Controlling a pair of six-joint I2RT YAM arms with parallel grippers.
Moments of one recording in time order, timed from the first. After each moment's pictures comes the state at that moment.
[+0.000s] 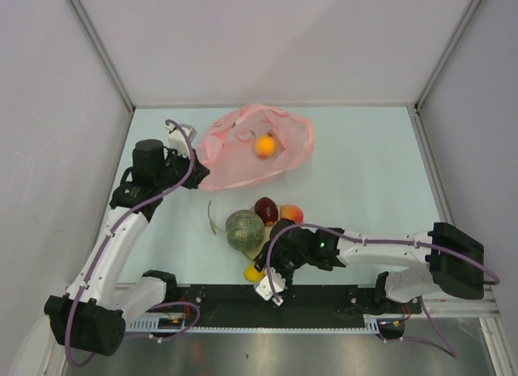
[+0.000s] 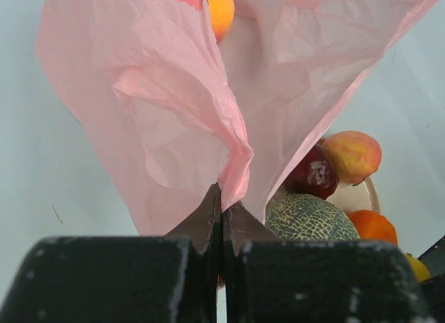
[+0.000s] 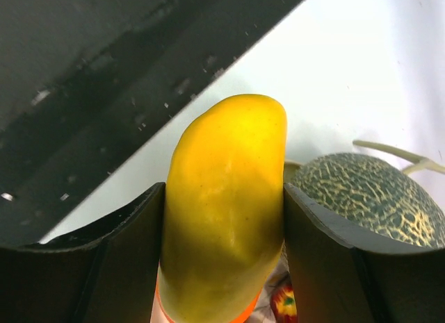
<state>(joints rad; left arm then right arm) -0.19 1.00 0.96 -0.46 0.39 -0.05 1.26 1.35 0.76 -0.26 -0.44 -1.23</state>
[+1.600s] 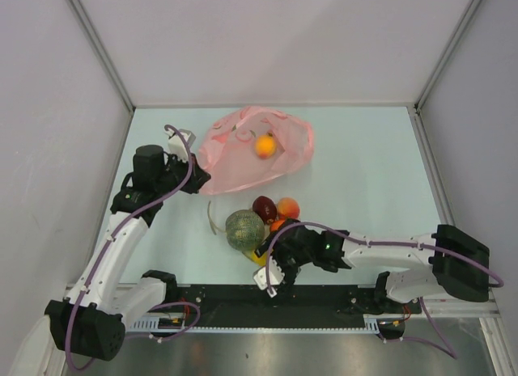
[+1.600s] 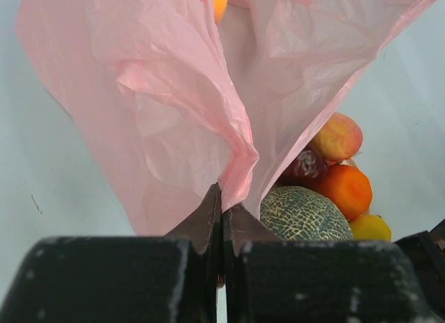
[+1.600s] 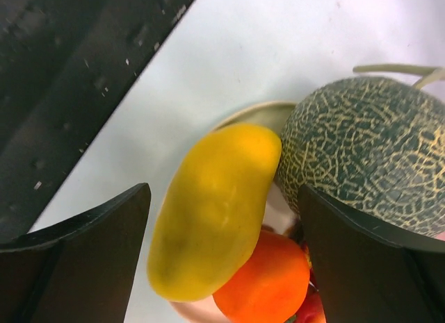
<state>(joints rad) -0.18 0.97 0.90 -0.44 0.41 -0.08 1.22 1.32 0.68 -0.17 -0.29 -1.09</state>
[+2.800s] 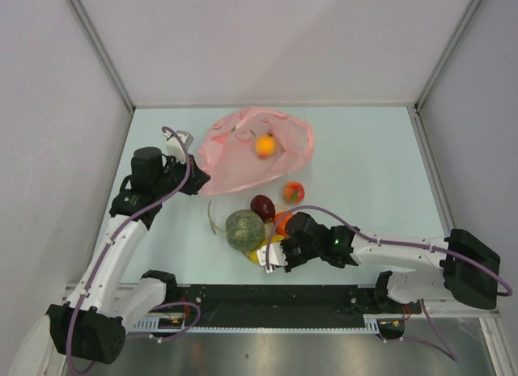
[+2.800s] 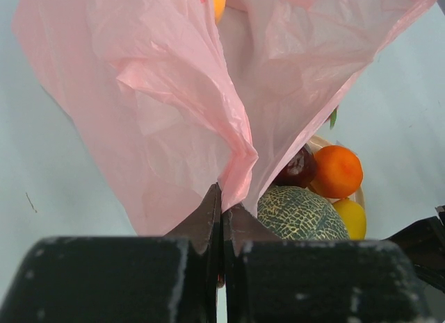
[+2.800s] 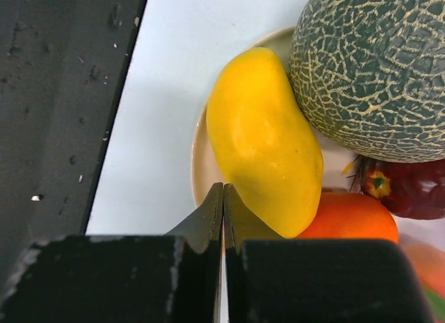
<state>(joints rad) -0.17 0.95 0.88 -0.43 0.42 -0.11 1.15 1.25 0.65 -0.21 -0.28 -0.75</state>
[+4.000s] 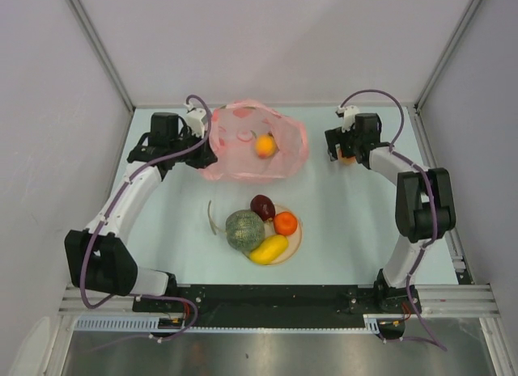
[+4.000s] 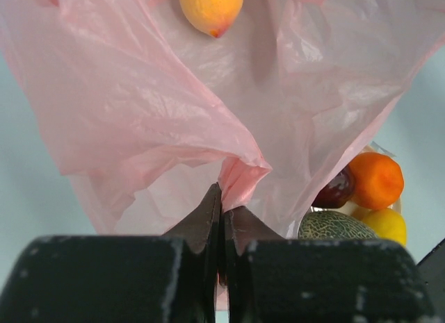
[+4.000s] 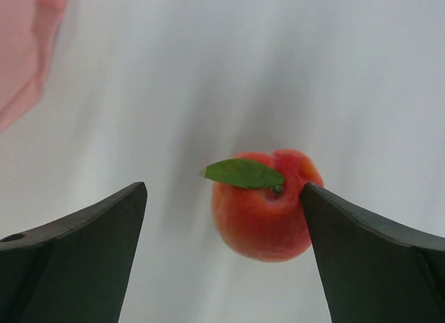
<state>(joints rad) -0.17 1.37 1.20 -0.53 0.46 0.06 0.14 1.81 1.20 -0.04 -0.14 -0.17</state>
